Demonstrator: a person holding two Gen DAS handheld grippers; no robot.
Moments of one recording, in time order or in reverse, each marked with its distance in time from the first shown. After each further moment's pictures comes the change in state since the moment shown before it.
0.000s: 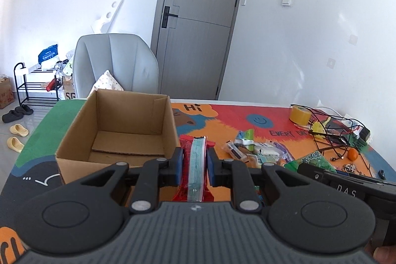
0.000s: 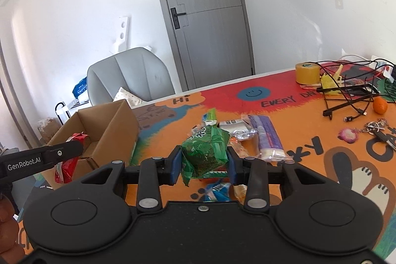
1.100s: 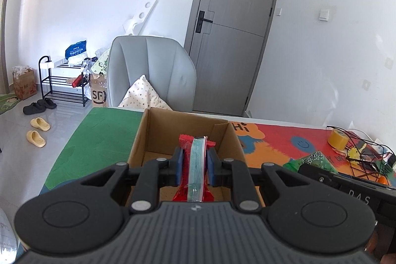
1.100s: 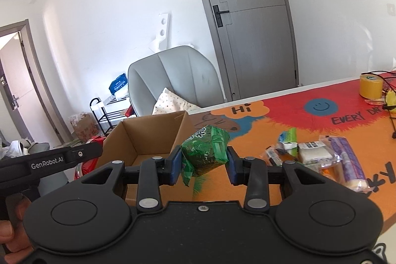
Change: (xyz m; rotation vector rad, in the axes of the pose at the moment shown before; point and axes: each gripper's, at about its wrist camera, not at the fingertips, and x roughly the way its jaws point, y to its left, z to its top) left arm 0.030 0.077 0.037 -0.084 -0.012 0.114; right arm 0.053 0.076 0.031 -0.042 0.015 0.184
